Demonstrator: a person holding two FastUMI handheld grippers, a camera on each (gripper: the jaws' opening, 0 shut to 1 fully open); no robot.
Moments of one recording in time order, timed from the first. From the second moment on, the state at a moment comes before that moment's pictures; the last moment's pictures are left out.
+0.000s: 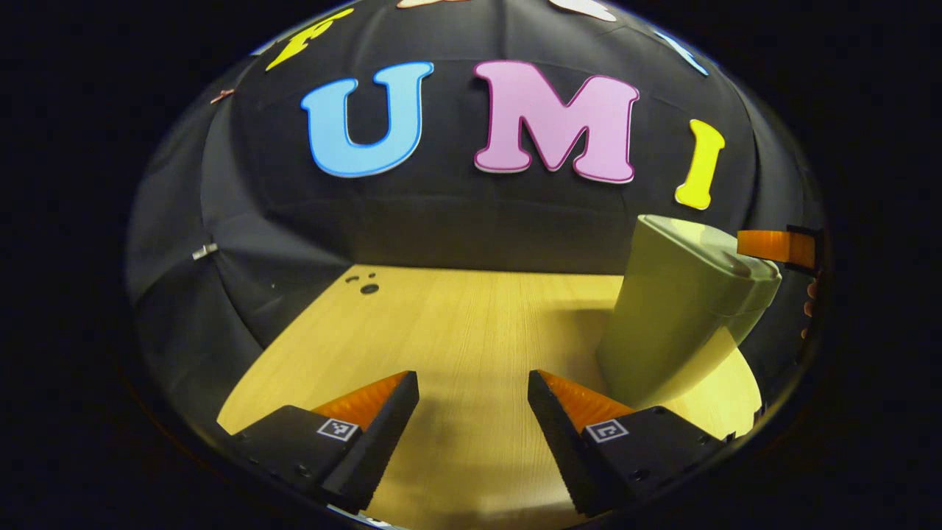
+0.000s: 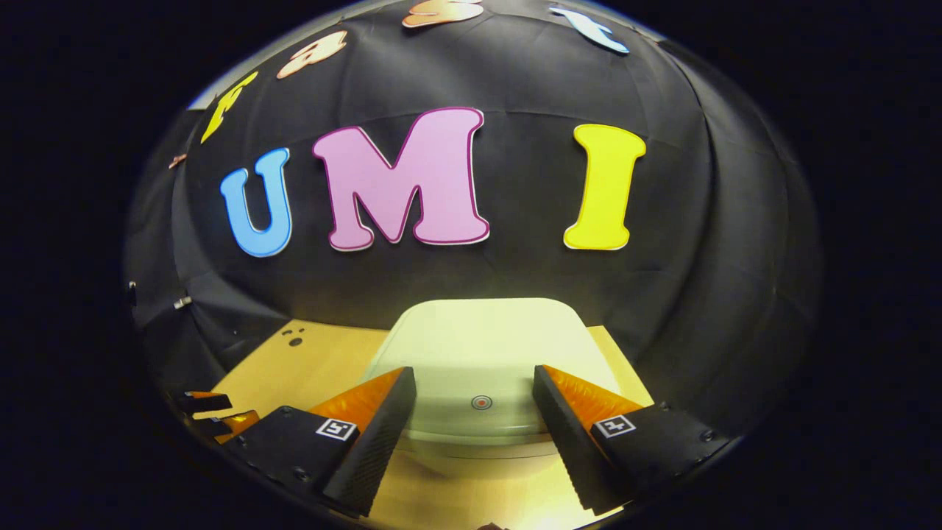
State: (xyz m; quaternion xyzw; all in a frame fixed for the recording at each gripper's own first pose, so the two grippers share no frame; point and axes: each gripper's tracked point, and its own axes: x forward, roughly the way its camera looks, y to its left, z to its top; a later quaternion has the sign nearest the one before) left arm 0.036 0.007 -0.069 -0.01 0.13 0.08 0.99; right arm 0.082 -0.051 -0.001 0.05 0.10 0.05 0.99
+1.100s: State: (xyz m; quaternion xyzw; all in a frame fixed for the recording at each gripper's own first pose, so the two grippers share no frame) left arm -0.069 0.016 0.018 -0.01 -0.04 -0.05 1.00; right arm -0.058 0.053 0.013 -0.01 0.02 0.02 1.00
